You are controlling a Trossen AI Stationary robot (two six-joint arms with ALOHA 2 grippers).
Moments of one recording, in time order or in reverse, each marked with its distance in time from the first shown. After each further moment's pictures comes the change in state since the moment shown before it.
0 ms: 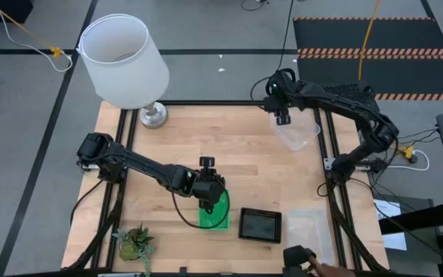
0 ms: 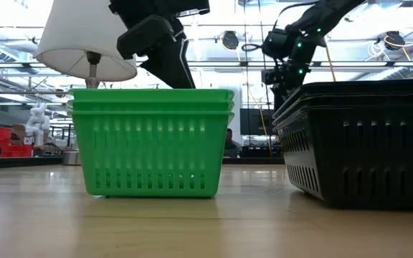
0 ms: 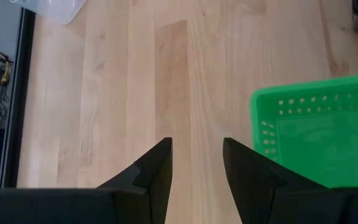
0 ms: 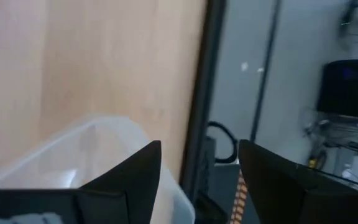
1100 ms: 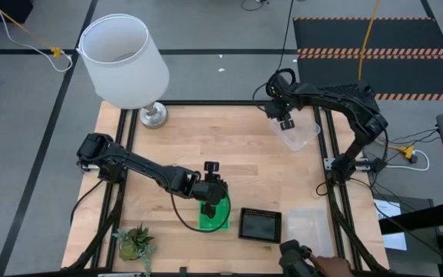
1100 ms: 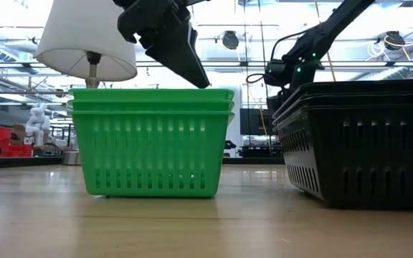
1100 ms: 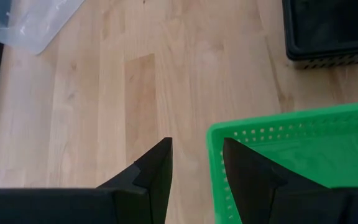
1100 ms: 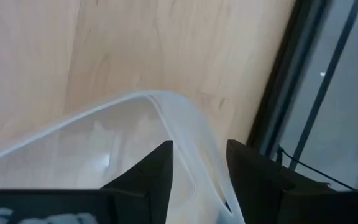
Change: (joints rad) left arm -0.013 0.000 0.000 0.102 0.098 0.031; right arm -0.100 0.145 -0.045 -0.016 -0.126 -0.142
